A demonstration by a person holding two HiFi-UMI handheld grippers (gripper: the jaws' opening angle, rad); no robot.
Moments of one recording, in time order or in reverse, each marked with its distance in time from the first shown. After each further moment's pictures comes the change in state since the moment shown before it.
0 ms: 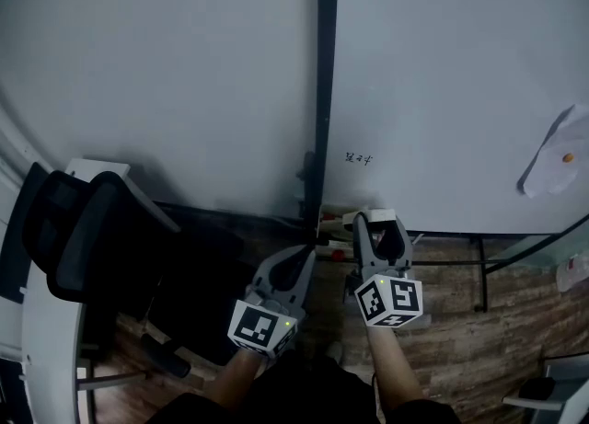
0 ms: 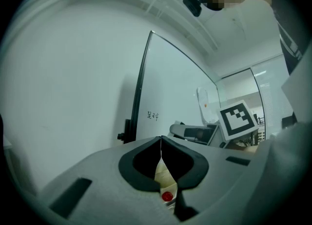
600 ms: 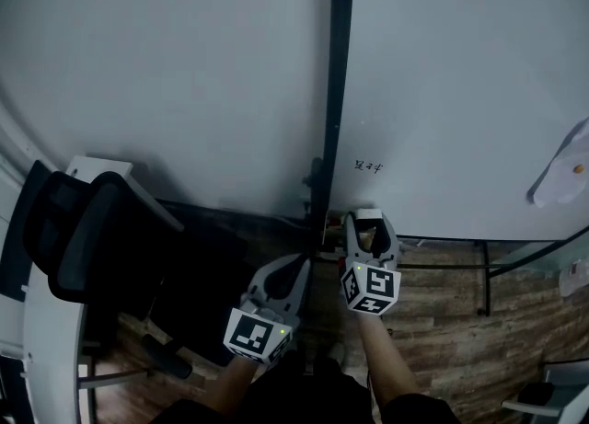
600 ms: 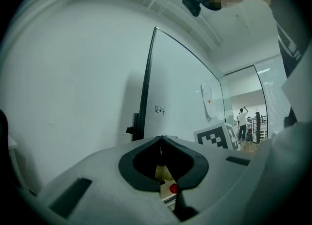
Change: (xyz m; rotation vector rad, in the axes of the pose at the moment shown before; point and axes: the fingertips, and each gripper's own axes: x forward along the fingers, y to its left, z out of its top) left arm -0.007 0.022 -0.017 -0.005 0.046 0.028; right arm 0.045 -0.013 -0.073 -0.126 0.105 -0.073
